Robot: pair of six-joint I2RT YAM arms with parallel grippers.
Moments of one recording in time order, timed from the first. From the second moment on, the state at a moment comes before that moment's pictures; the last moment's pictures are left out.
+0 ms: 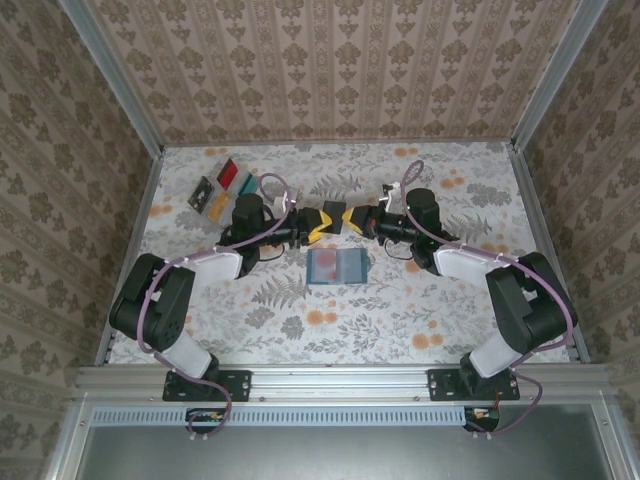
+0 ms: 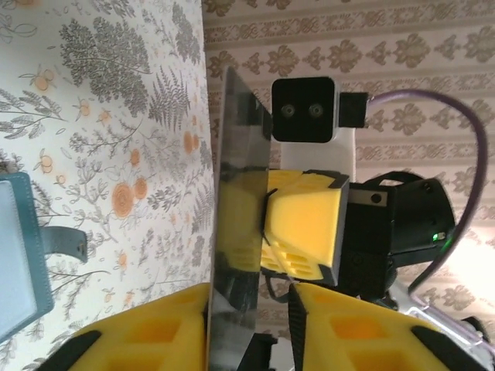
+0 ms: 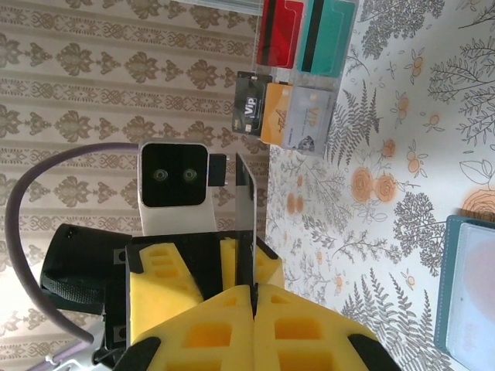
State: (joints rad) left arm -0.48 1.60 0.74 0.68 0.91 -1.33; right arm 0.36 1.57 0.77 0.57 -0.71 1.23
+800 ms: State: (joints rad) left arm -0.41 1.46 1.00 -0.26 0.59 -0.68; right arm 0.35 1.35 0.81 -0.08 -0.42 0.83
